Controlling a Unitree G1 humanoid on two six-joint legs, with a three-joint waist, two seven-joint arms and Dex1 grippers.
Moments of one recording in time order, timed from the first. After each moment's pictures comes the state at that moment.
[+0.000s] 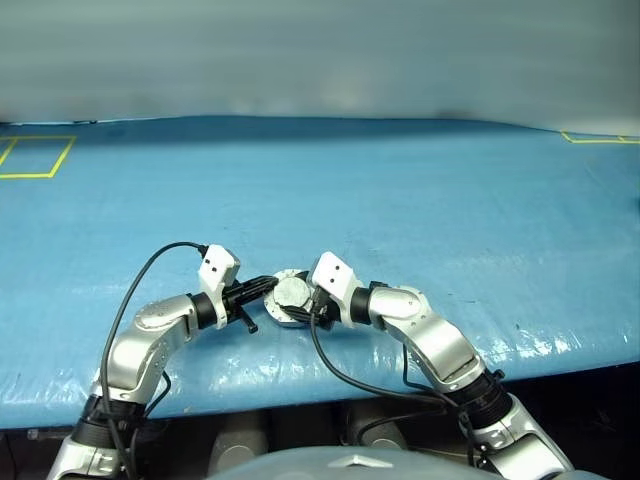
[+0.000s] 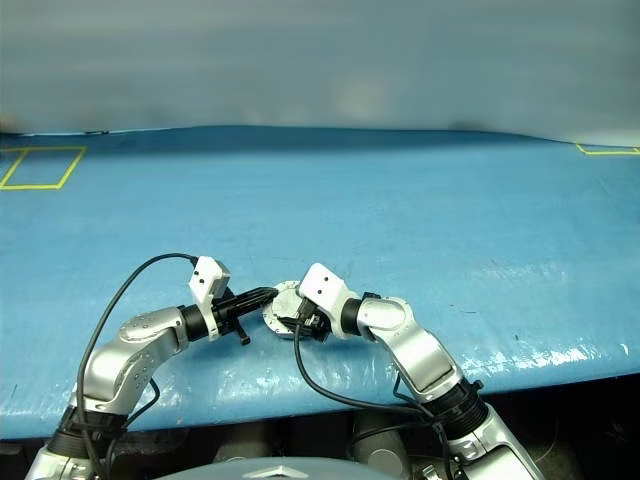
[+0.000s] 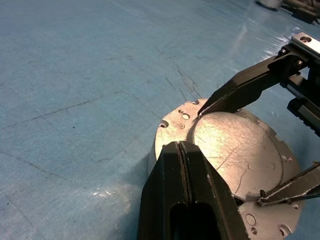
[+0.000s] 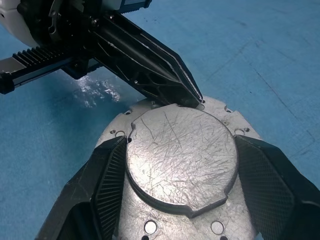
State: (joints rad) left arm -0.05 0.48 -0.08 -0.20 -0.43 0.55 -0.71; right arm -0.25 -0.31 0.47 -0.25 0.09 0.58 0.67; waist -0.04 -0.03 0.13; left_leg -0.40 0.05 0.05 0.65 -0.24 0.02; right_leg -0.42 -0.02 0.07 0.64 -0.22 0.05
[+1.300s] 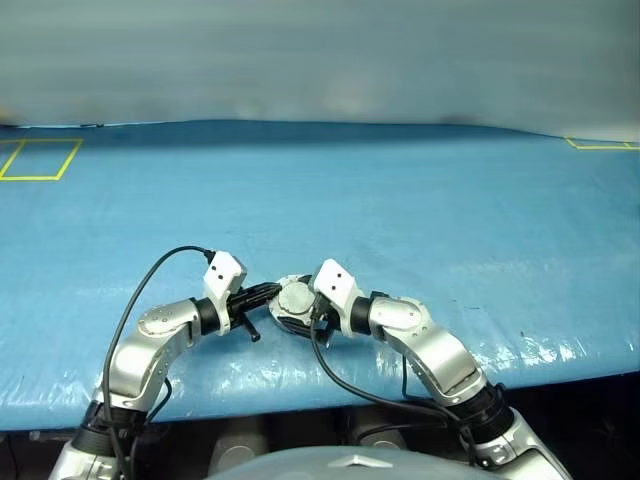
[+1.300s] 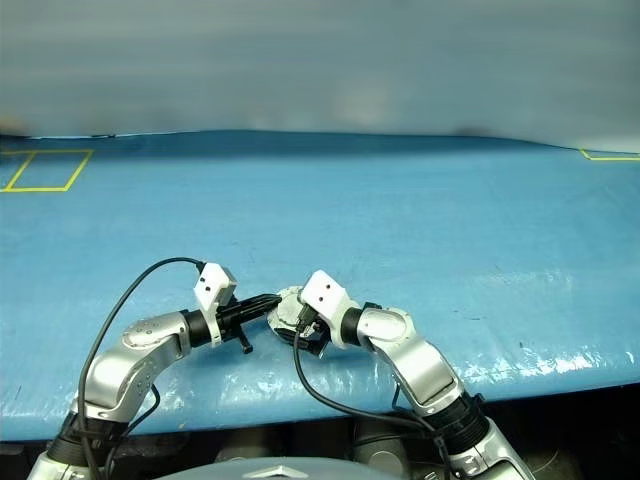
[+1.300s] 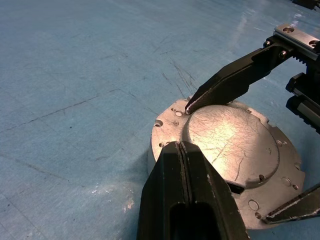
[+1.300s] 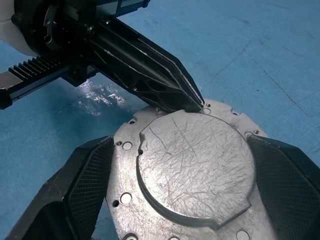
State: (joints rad) left arm -0.02 0.49 -0.11 -0.24 -0.39 0.54 -0.72; right arm -0.18 -0.30 0.46 -0.30 0.11 0.61 0.65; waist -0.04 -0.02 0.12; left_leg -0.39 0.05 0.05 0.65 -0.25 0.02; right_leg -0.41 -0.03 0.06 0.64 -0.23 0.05
